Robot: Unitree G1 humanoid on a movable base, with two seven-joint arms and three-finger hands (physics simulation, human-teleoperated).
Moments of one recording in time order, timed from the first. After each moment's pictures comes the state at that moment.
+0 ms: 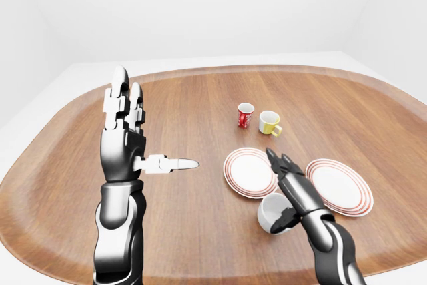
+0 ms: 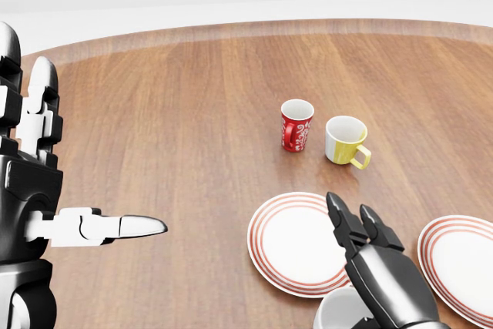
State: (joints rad) left arm -0.07 0.04 0.07 -0.58 -0.04 0.09 -0.03; right arm 0.25 -0.07 0.01 -0.43 -0.98 0.09 0.41
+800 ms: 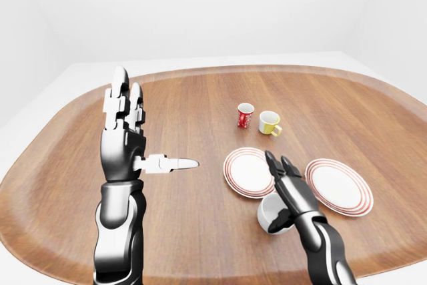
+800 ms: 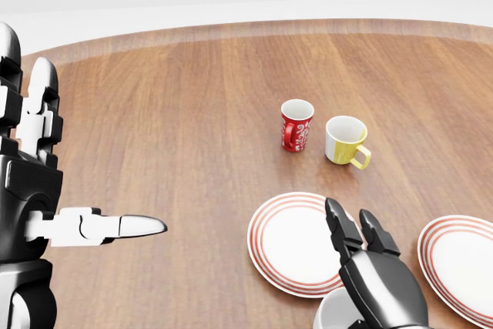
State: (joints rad) left arm -0.07 0.04 0.07 -0.57 -0.04 0.09 -0.03; right arm 0.24 -0.06 0.05 -0.33 -1.05 0.09 0.29
